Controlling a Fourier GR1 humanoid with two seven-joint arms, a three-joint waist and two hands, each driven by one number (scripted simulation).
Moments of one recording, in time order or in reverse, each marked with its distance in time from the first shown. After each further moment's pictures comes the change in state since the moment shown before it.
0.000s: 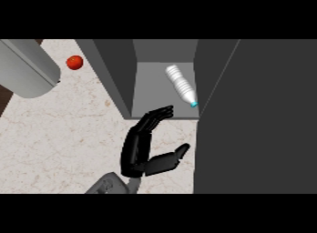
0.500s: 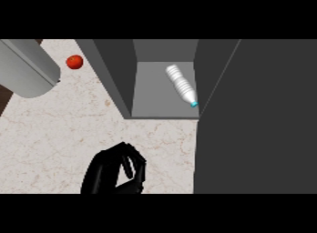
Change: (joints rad) left arm 0.244 0.240 -0.033 -0.299 -0.012 -0.074 0.008; right arm 0.017 -0.052 0.041 -0.003 0.004 0.084 0.032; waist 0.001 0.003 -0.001
